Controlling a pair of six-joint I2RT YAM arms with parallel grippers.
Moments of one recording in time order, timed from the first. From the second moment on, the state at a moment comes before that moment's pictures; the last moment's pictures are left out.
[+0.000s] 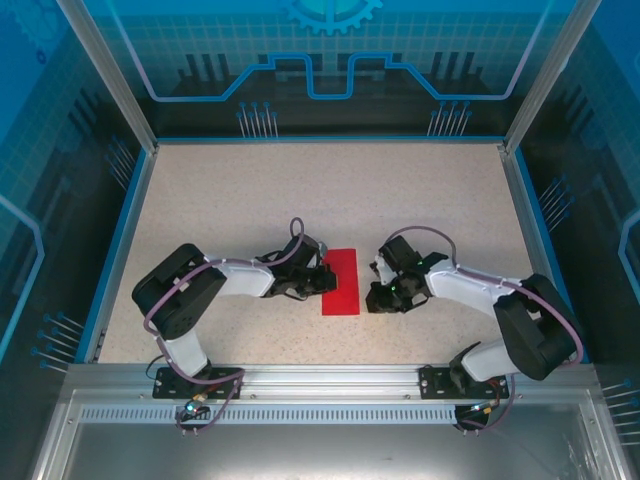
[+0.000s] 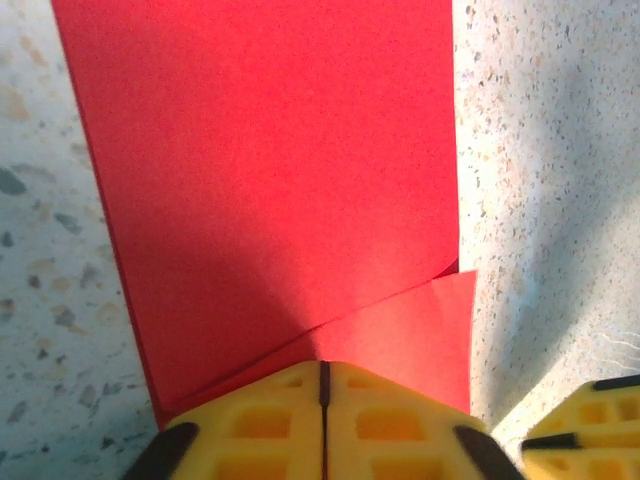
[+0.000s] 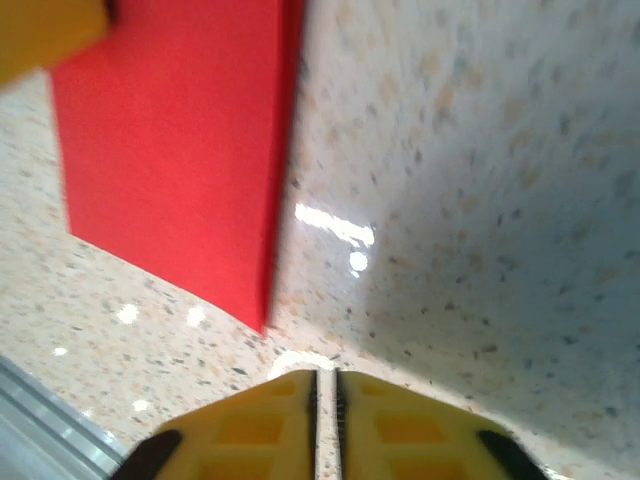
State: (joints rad) left arm -0.69 1.75 0.76 0.10 0.33 -0.87; right arm 0.56 1.42 0.68 -0.55 -0.40 0.48
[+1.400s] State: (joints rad) left arm -0.69 1.47 0.67 -0.01 0.26 -1.11; right arm 0.45 1.75 0.94 -0.46 -0.58 0.28
